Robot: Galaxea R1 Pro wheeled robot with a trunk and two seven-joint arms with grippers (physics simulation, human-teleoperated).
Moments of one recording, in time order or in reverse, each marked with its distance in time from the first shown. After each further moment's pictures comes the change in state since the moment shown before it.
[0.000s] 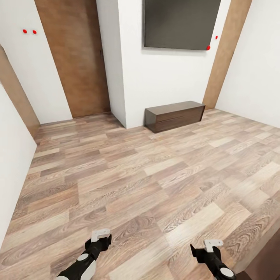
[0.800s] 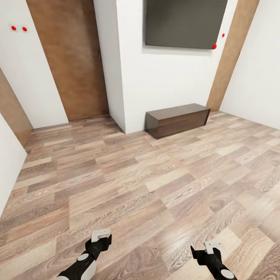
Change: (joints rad) left arm 0.000 -0.002 0.000 0.000 0.002 0.002 0.000; right arm 0.000 0.000 0.000 0.020 0.013 -0.013 0.006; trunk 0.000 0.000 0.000
